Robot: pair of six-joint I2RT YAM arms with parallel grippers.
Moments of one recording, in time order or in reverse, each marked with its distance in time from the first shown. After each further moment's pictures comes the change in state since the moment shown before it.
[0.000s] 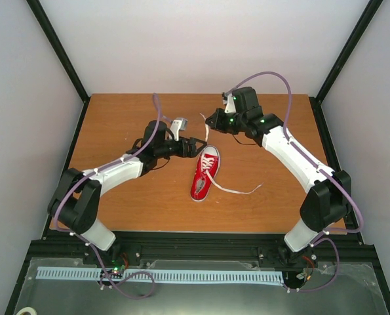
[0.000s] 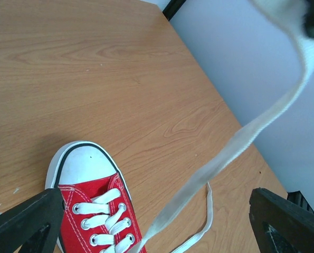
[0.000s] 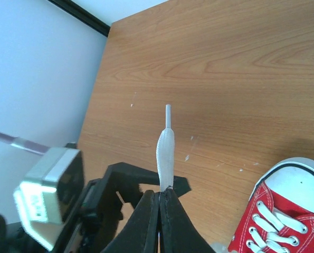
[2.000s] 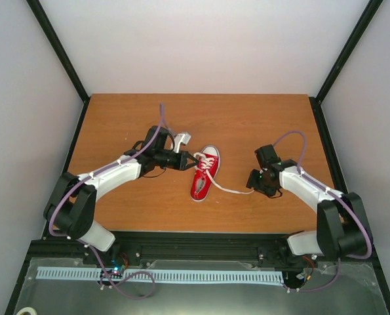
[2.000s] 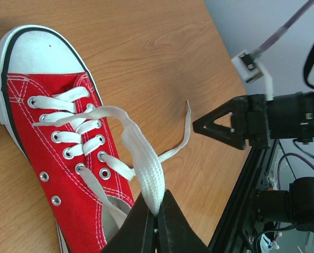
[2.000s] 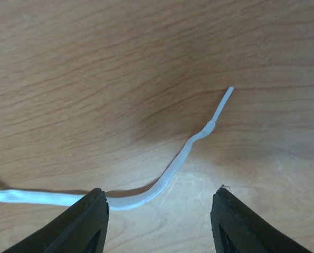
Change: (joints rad) left arm -0.014 -0.029 -0.002 -0.310 0.182 0.061; right arm -0.181 -0.285 -0.737 -0.193 0.312 0.028
